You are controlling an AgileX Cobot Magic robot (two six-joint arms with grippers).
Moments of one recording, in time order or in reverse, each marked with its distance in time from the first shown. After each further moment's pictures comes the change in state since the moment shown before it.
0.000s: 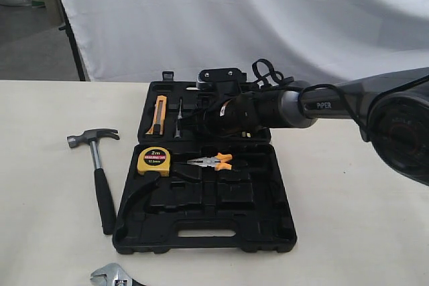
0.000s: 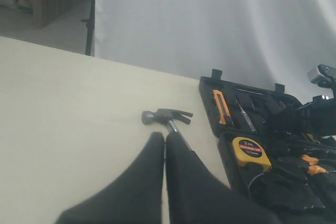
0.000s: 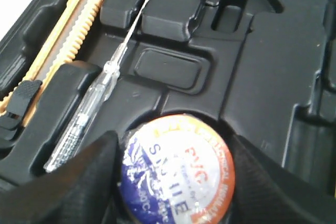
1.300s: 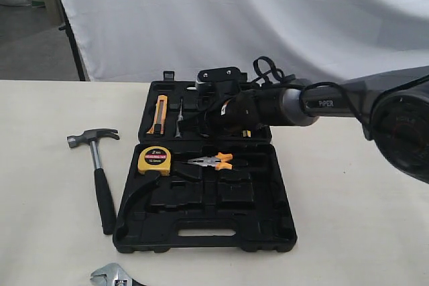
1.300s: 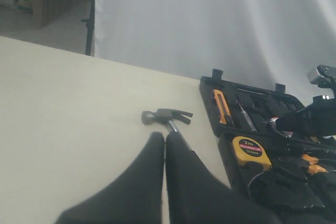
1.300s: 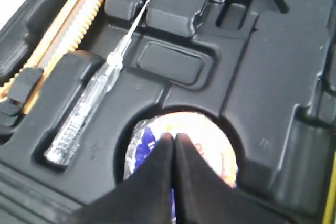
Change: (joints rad) left arm 0.000 0.000 0.000 0.000 0.000 0.000; right arm -0.001 -0.013 0.000 -0.002 0.027 -0.049
